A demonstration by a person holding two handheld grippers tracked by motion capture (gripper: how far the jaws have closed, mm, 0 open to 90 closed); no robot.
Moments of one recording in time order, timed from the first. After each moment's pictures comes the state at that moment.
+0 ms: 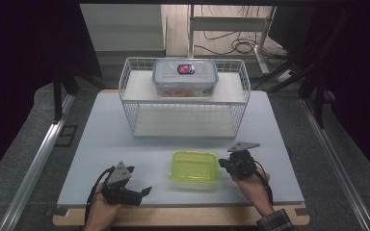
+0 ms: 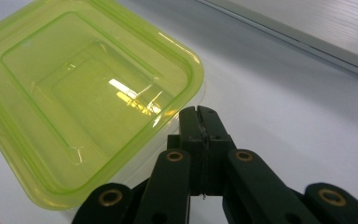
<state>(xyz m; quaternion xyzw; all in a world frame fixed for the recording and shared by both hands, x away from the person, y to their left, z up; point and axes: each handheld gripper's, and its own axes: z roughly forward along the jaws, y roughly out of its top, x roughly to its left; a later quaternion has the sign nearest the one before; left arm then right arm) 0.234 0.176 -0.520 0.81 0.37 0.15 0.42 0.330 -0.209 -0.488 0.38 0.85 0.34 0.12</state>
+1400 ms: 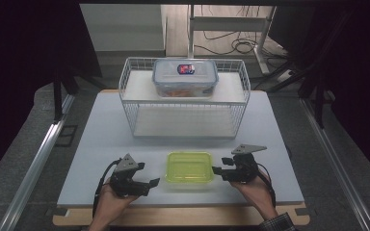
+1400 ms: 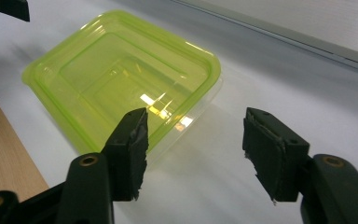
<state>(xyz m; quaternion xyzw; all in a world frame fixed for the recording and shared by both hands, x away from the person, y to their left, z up) 0.254 0.157 -0.506 0.80 0.39 0.10 0.45 0.317 -0.217 -0.482 0.37 0.83 0.41 0.07</state>
